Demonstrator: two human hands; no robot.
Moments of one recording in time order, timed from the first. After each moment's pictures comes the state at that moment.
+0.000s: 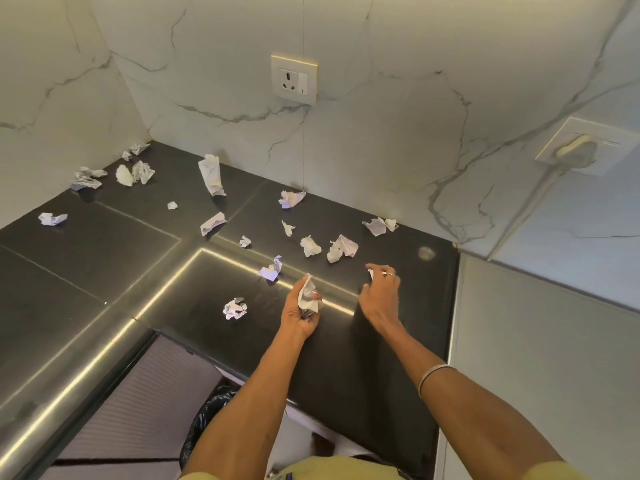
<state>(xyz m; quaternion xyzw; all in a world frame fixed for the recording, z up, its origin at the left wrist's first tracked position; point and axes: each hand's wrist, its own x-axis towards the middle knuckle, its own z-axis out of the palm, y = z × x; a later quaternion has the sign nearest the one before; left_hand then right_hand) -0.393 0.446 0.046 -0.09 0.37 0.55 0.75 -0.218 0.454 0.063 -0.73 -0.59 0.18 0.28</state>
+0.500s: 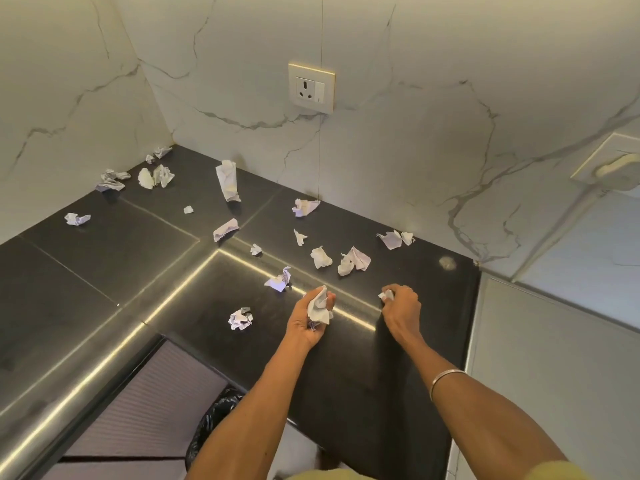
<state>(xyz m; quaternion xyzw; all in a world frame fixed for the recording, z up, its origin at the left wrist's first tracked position) -0.390 0.464 0.046 -0.09 0.35 0.55 0.75 -0.184 0.487 0.048 -0.74 -0.57 0.22 0.28</state>
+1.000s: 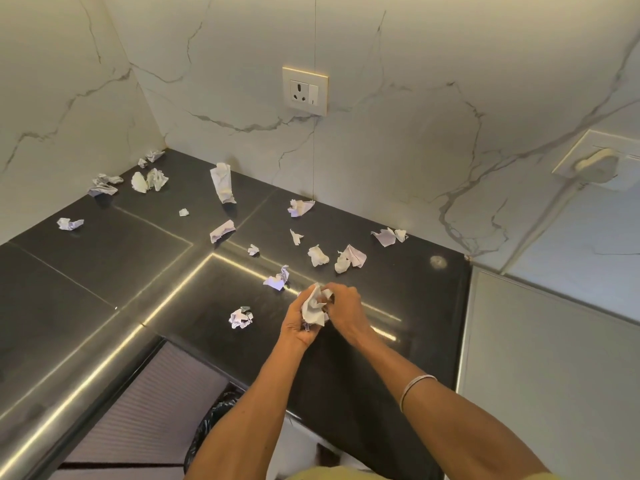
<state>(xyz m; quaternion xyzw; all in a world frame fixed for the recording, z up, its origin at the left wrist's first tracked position) -0.401 0.451 0.043 -0.04 0.32 0.54 0.78 -0.285 0.458 0.069 -0.58 -0.70 0.29 0.29</state>
